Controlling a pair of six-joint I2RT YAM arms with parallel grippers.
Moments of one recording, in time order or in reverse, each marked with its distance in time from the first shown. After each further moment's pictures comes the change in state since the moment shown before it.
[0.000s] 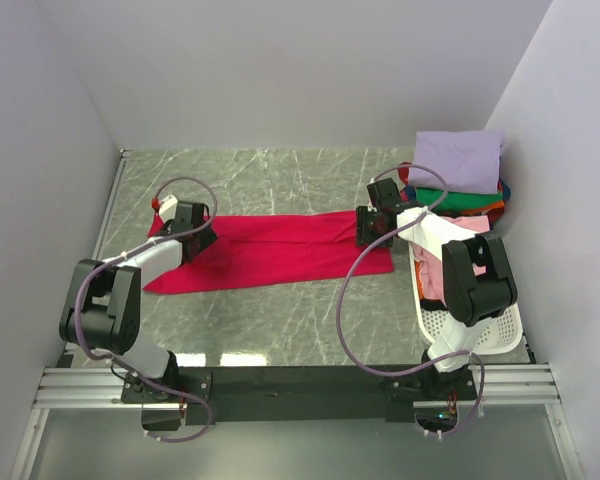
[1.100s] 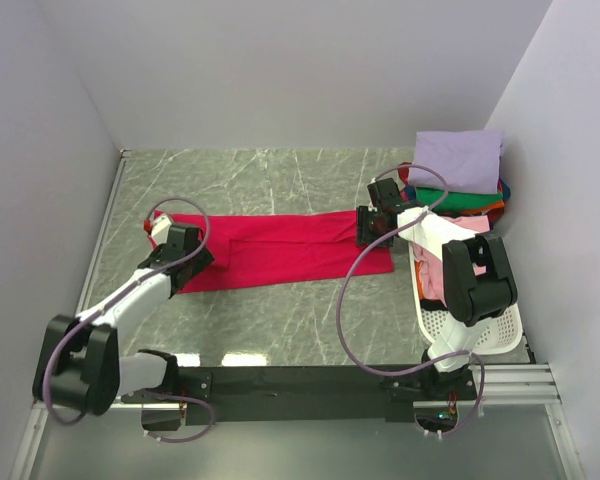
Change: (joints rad) left arm -0.045 -0.301 -0.212 -0.110 0.022 -0.058; right arm -0.004 0.000 0.000 0.000 0.000 0.007
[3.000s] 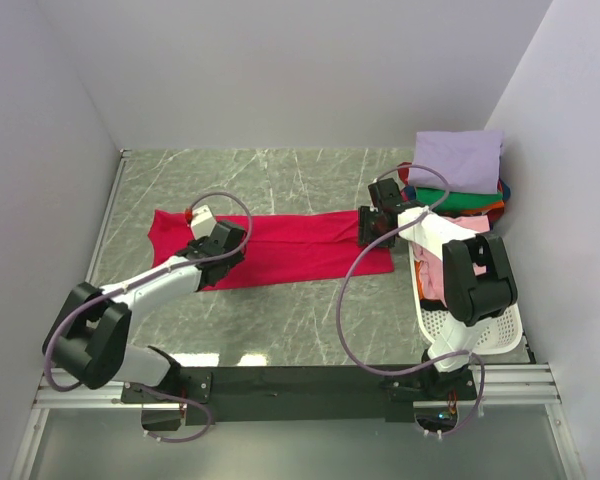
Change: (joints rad) left arm -0.299 0.147 0.139 -0.039 -0.195 -0.056; right arm -0.005 0.000 0.000 -0.008 0.027 0.009
